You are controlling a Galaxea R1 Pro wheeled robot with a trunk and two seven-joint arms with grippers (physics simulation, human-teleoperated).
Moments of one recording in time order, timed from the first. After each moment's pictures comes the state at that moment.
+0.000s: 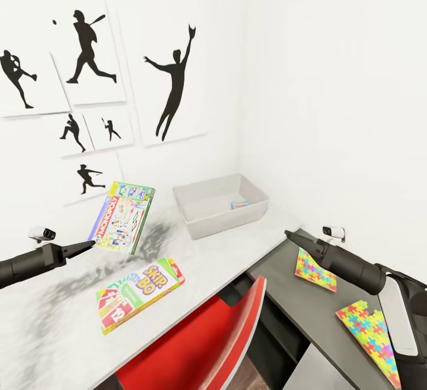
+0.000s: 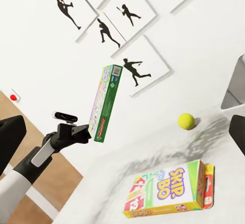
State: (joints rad) left arm -0.50 0.53 0.30 -1.13 0.46 0.92 -1.37; right arm -0.38 -0.15 -0.32 -1.60 -0.55 0.89 1.12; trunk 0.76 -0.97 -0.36
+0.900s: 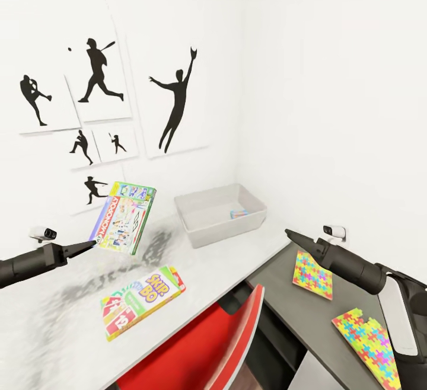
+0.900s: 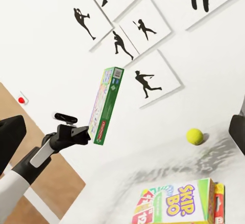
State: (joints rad) left arm -0.50 0.53 0.30 -1.14 0.46 0.92 -1.37; right arm -0.38 -0.15 -0.32 -1.60 -0.55 0.87 1.12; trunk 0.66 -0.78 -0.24
